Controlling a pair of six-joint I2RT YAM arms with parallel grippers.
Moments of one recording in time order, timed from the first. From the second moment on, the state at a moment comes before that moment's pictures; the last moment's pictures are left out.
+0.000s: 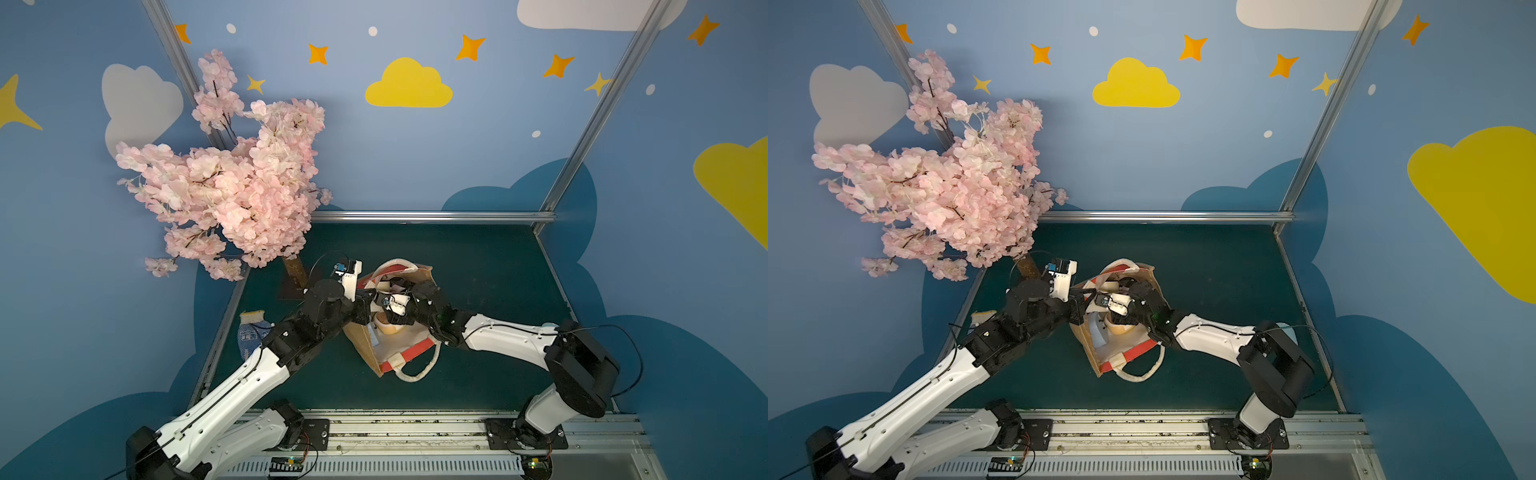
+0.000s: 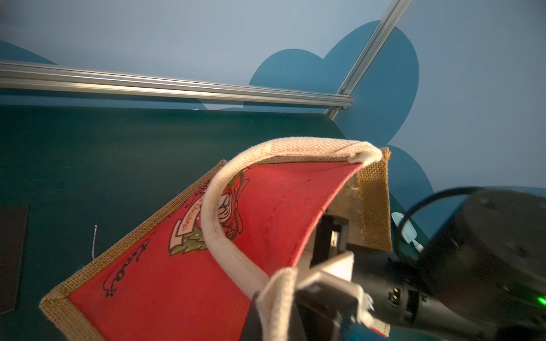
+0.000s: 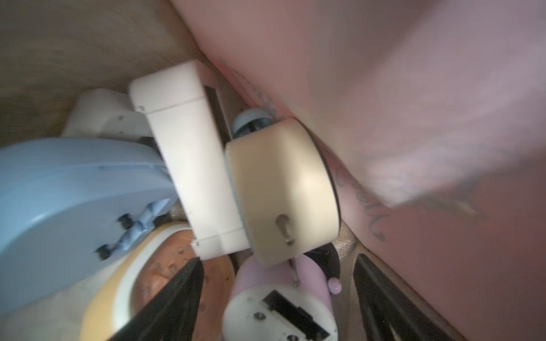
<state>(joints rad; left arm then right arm) -0.66 0.95 0.85 -0.31 -0.01 -0.40 0.91 1.63 0.93 0.26 0.07 -0.70</state>
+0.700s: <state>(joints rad) -0.64 0.96 0.86 -0.32 0.08 -0.34 0.85 1.79 1.03 0.29 -0.12 -0.92</state>
